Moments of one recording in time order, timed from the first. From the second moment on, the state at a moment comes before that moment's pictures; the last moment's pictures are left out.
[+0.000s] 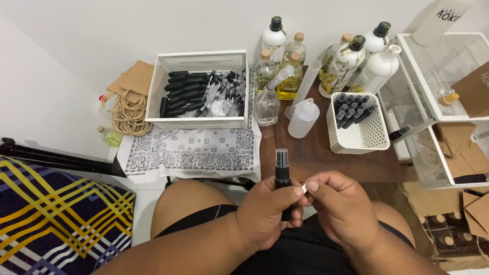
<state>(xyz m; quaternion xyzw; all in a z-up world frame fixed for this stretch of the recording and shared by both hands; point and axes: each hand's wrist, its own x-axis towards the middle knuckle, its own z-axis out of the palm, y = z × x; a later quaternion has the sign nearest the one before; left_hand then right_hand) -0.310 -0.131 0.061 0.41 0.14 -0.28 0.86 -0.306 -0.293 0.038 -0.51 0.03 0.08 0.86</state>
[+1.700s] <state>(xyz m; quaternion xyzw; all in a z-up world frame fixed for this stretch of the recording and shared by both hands) -0.334 -0.133 0.068 0.49 0.16 -0.27 0.81 -0.327 -0.300 0.032 -0.52 -0.08 0.11 0.84</state>
